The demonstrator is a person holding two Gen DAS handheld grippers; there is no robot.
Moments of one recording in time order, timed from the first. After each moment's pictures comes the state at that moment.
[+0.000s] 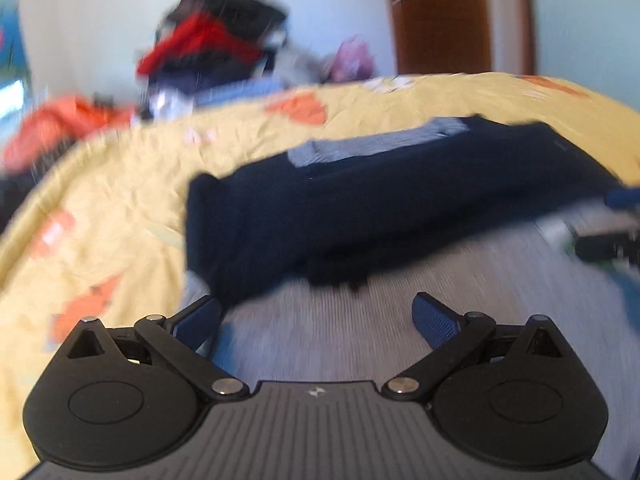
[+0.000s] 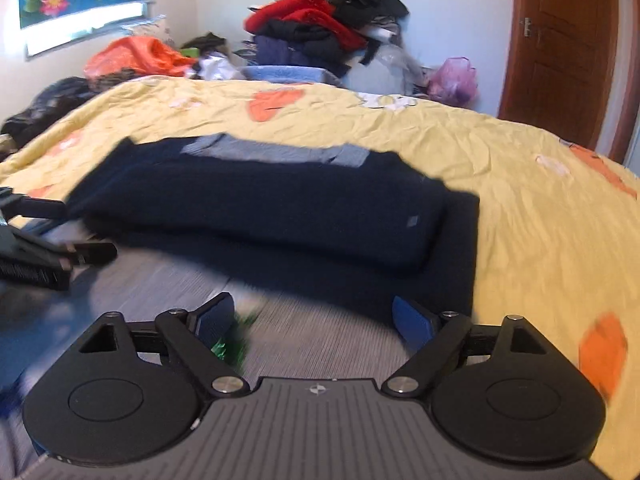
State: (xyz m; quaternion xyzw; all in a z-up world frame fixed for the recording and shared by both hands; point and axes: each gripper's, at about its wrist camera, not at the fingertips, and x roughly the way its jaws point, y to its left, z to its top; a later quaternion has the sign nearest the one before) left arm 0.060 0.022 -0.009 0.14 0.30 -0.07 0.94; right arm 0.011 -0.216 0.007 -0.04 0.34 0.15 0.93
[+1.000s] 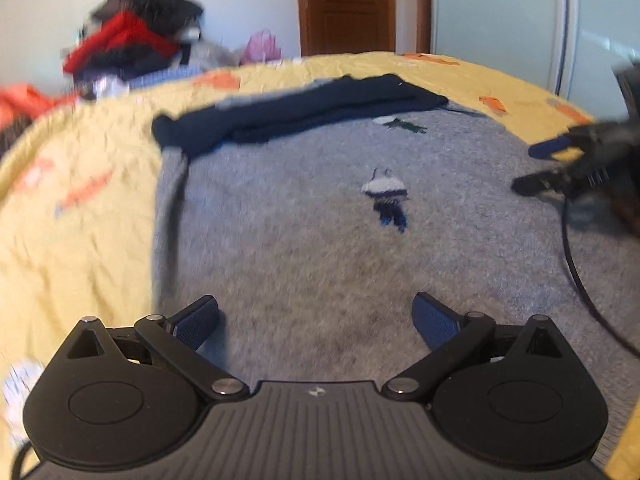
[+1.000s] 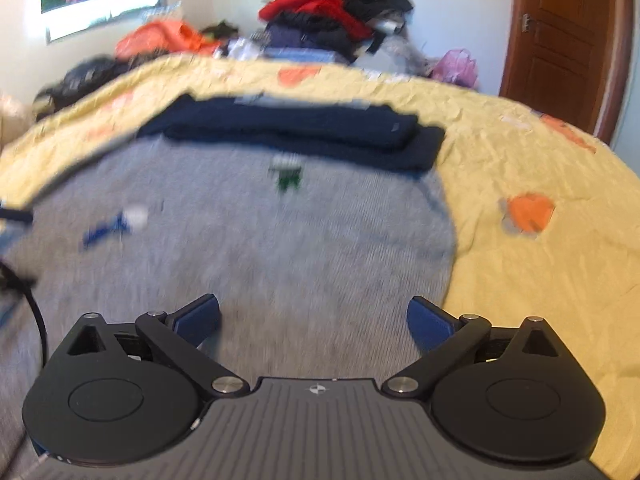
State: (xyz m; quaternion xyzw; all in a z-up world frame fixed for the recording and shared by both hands) left arm -0.092 0.082 -0.008 0.09 0.35 -0.22 0.91; right arm -0.121 -0.240 0.003 -0.06 0.33 0.15 0.93
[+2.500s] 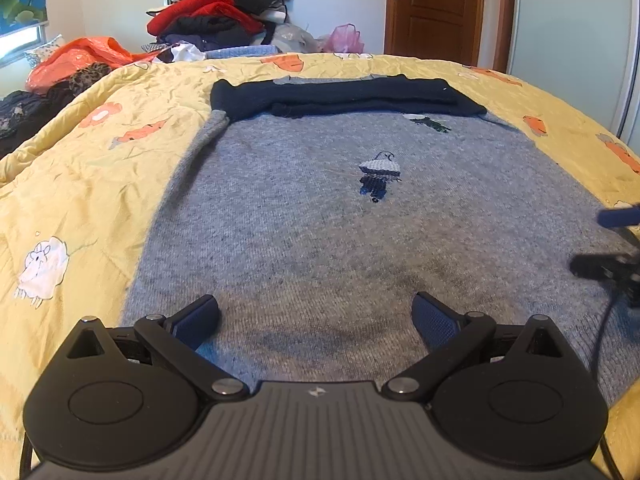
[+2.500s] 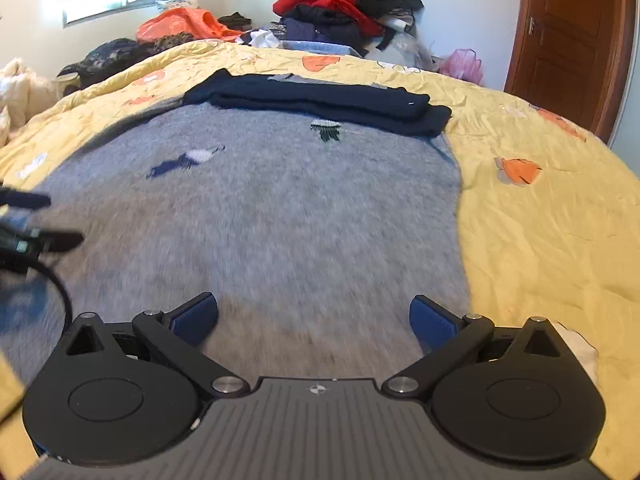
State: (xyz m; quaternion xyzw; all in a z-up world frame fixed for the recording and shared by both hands) left arm -0.152 0.038 -0.009 0.04 0.36 -0.09 0.93; right arm -0.206 -0.235 0.009 -0.06 0.35 0.16 0.92
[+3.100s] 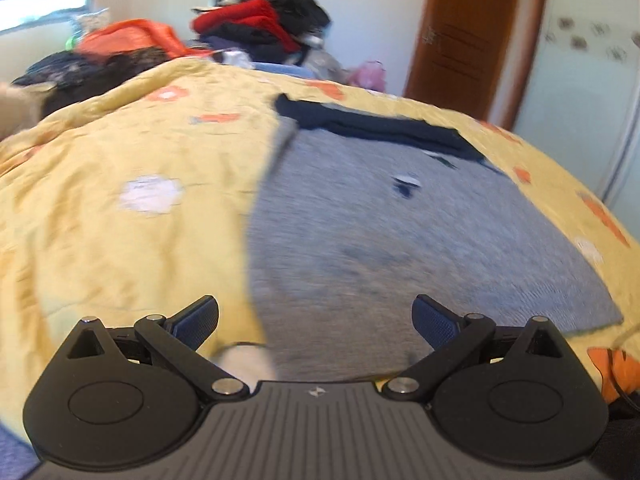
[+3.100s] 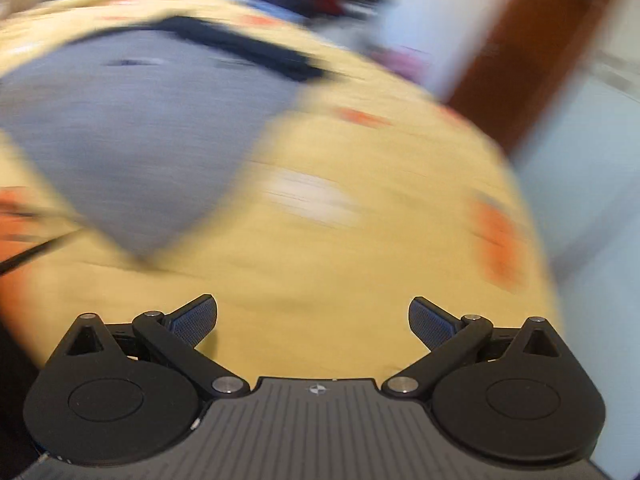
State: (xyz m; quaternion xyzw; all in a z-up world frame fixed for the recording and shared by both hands) left arm -0.251 0.125 0.015 -0.06 0.32 -0.07 0.94; right arm -0.327 -0.377 0.059 -0.23 0.37 -0.07 0.90
